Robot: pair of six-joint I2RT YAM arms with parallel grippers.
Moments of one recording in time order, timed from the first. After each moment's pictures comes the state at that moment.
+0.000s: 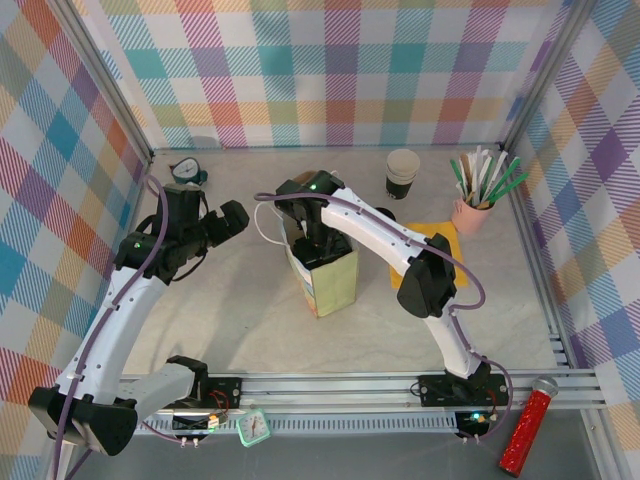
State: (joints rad) left arm -0.26 1.06 1.19 -0.89 -0.03 -0.71; right arm 0.89 2.19 2.22 -1.66 -0.04 0.50
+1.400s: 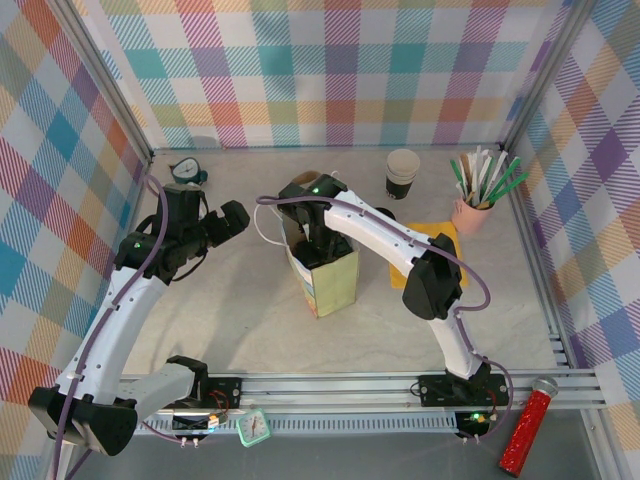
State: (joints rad) left arm -0.26 1.06 1.19 -0.89 -0.02 -0.71; right arm 0.89 2.15 2.13 -1.61 -0.06 0.50
